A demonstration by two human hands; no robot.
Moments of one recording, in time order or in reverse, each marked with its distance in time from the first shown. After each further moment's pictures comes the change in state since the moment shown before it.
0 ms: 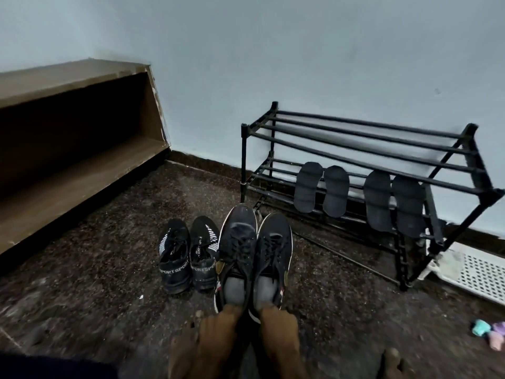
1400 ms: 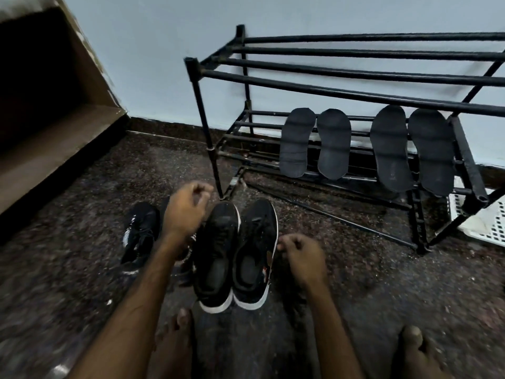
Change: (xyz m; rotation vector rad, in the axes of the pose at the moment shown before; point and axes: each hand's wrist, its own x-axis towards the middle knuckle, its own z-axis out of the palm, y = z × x) left_hand 0.221 -0.012 -0.076 -0.536 0.403 0.112; right_hand 0.130 0.102 -0.003 1.020 0.398 0.300
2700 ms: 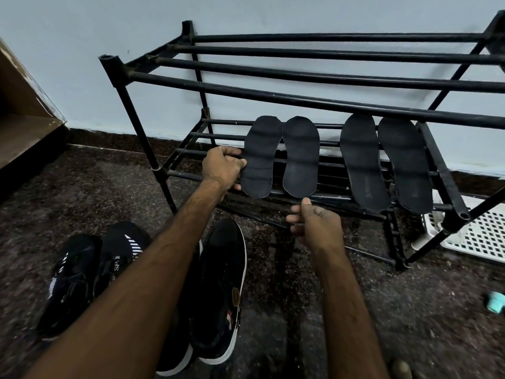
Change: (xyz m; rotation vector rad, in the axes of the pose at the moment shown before) left_hand 0.127 0.115 0.131 -0.517 -0.157 -0.207; right_hand 0.085 -0.049 -0.070 0.378 0.227 0.126
